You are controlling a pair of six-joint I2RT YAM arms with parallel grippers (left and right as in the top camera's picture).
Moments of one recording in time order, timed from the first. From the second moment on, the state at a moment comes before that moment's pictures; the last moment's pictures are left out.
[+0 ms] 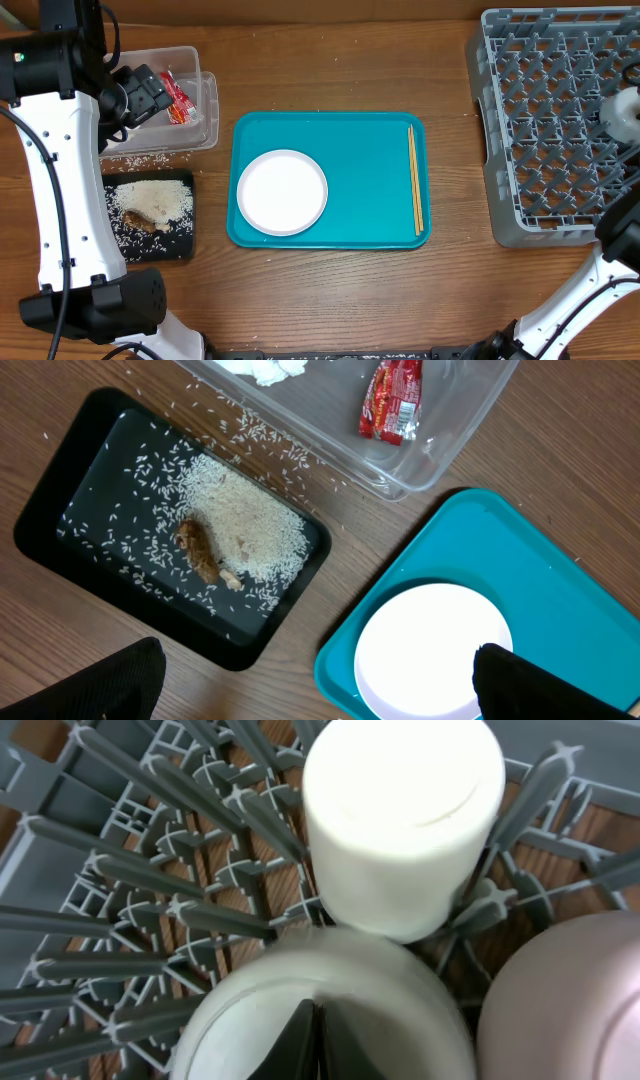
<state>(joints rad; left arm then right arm) 0.16 1.81 2.16 -1.61 -0.08 -0.52 -0.63 2.29 2.00 -0.61 0.10 0.51</state>
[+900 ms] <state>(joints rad) 0.16 1.81 2.16 -1.61 -0.08 -0.52 -0.57 1.87 2.04 -0.97 -0.70 0.44</state>
